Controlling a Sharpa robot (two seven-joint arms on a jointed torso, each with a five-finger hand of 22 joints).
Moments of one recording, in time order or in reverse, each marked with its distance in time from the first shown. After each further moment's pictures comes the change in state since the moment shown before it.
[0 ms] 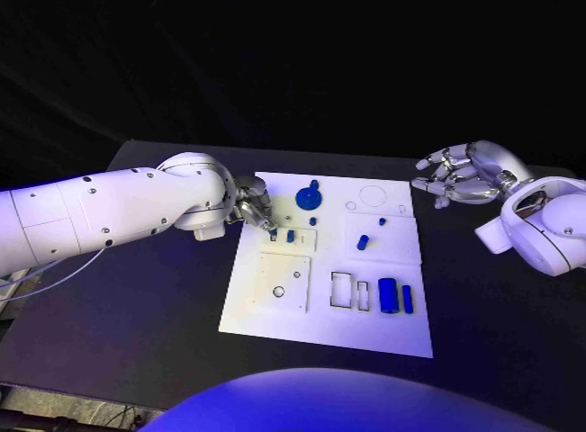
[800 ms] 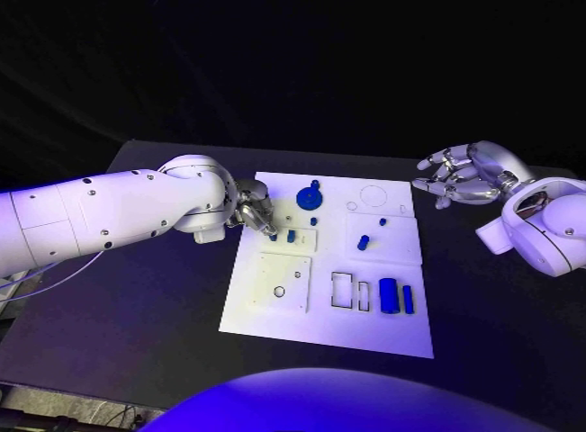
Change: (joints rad) left arm -0.004 -0.006 -0.001 0.016 0.008 0.023 -0.002; left_hand -0.013 -0.013 0.003 0.003 0.023 0.020 -0.006 0.006 0.005 0.022 -0.007 0.020 0.030 -0.004 -0.004 0.004 0.000 0.000 -0.004 -0.004 0.004 0.000; right arm -0.001 0.000 0.000 -0.003 0.000 0.000 0.001; right_hand 0.000 0.000 0.000 0.000 0.000 -0.005 0.001 0.000 0.000 -0.003 0.003 0.000 0.000 0.000 0.000 0.000 0.000 0.000 0.000 0.000 0.000 0.000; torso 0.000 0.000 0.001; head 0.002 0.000
